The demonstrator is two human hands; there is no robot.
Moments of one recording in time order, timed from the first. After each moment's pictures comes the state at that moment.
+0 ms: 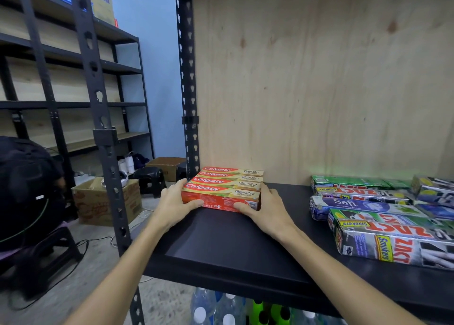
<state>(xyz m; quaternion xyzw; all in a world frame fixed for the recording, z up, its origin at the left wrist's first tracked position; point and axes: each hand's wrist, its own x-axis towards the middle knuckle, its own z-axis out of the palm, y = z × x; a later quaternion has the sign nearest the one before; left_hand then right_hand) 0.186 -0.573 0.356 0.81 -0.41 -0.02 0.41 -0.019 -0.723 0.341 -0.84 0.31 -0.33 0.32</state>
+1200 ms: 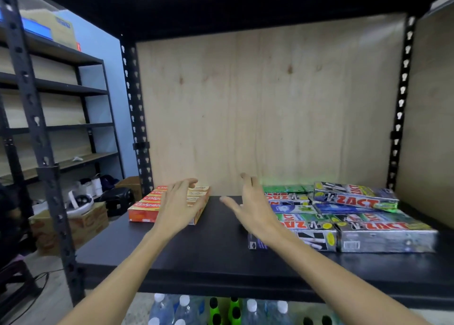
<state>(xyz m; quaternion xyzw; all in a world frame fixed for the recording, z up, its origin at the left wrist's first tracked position) 0.027 -0.628 0.406 0.73 -0.54 0.18 0.38 -0.168 -0.712 0.415 -0.85 0.29 -0.41 0.16</state>
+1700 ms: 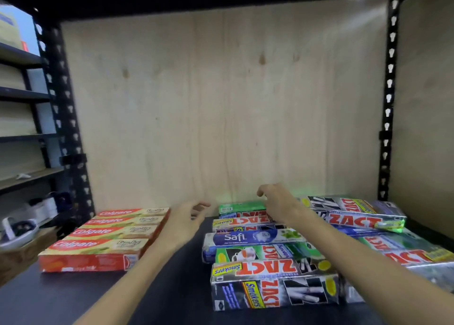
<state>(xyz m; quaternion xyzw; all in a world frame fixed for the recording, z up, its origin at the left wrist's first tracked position) 0.008 -0.786 0.384 0.68 -0.60 0.00 0.42 -0.208 -0.915 0.414 -0.87 0.45 -0.22 0.04</state>
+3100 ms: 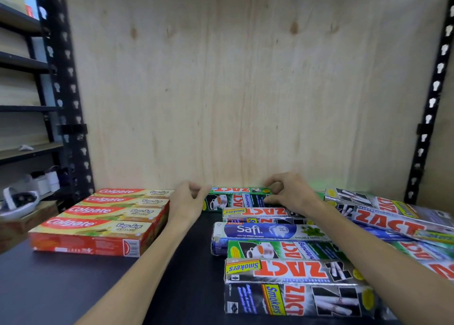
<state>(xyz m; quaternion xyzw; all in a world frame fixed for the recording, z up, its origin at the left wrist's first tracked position) 0.027 -0.817 0.368 0.72 -0.40 -0.03 0.56 -0.200 -0.941 0.405 -0.84 0.40 -0.29 0.23</state>
